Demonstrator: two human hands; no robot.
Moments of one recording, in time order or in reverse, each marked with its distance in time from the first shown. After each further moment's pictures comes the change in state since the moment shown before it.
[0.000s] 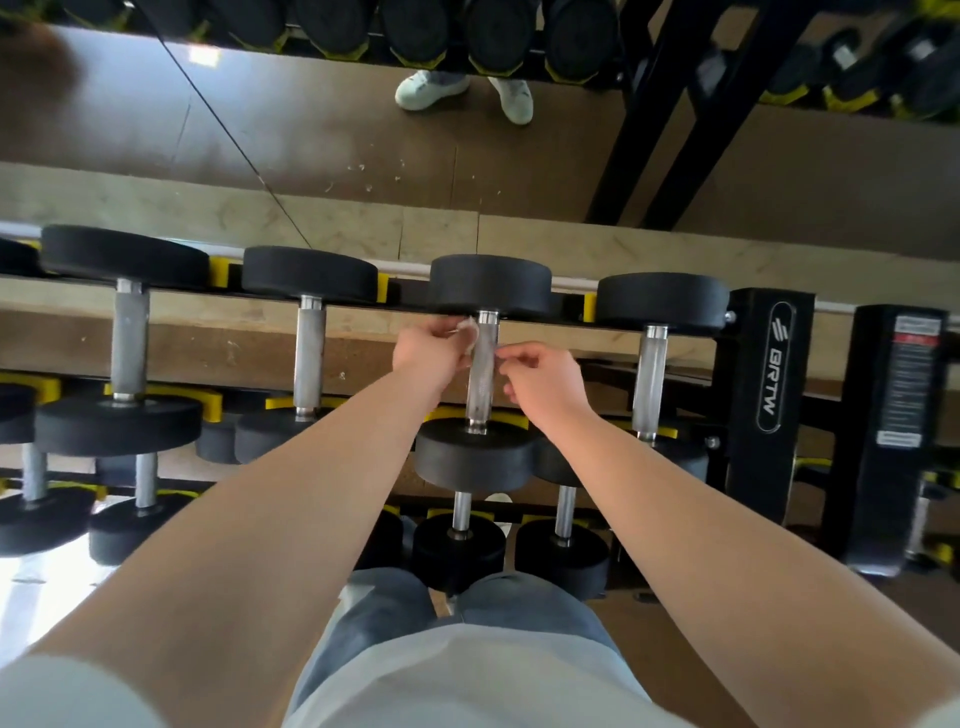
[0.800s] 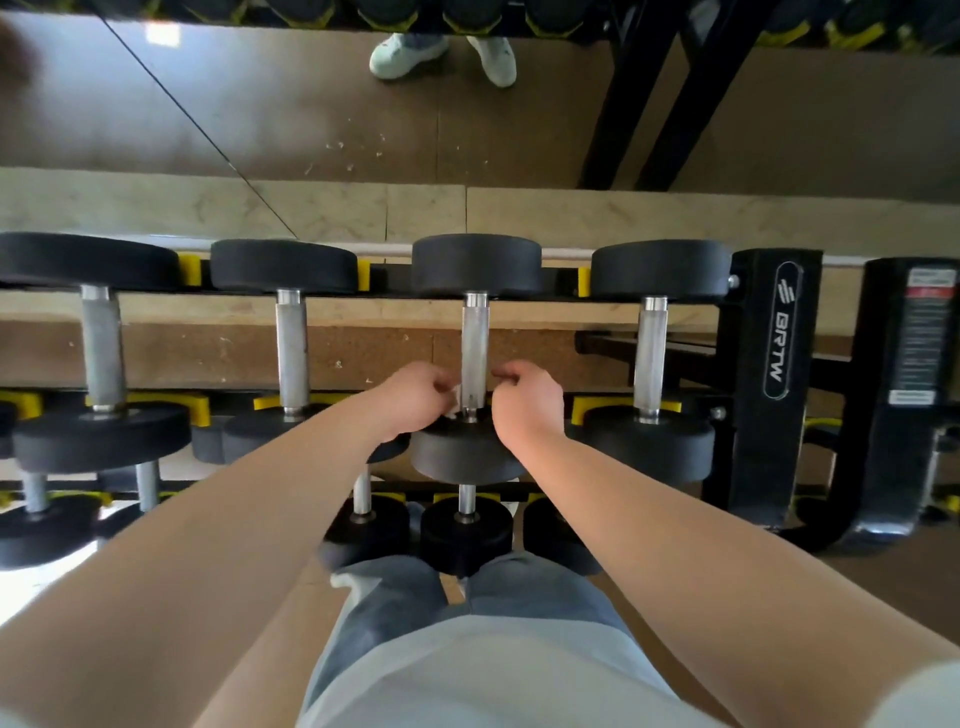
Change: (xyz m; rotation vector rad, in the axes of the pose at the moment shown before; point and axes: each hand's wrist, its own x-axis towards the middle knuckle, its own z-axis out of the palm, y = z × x) left_hand -0.004 -0.025 -0.021 0.884 -0.450 0.053; right_hand -0.020 0.020 0.032 -0.101 0.131 0.171
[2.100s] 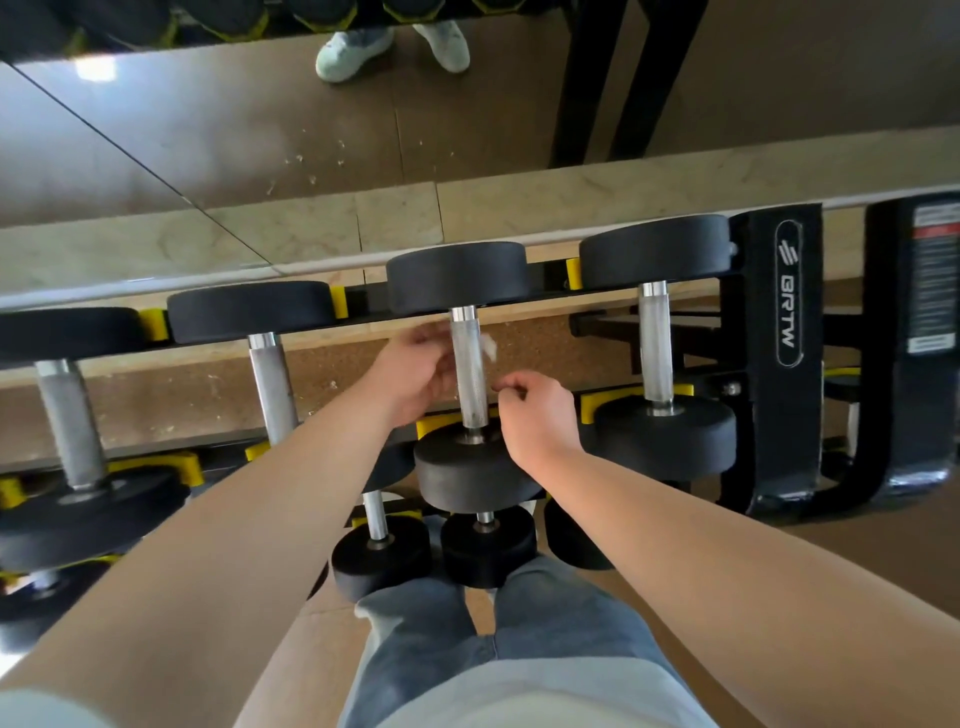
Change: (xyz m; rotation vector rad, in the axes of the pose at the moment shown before) left_hand 0.056 0.008 -0.015 -1.050 -0.144 0.077; right_hand 0.008 0.008 0.000 0.080 0.015 -0.013
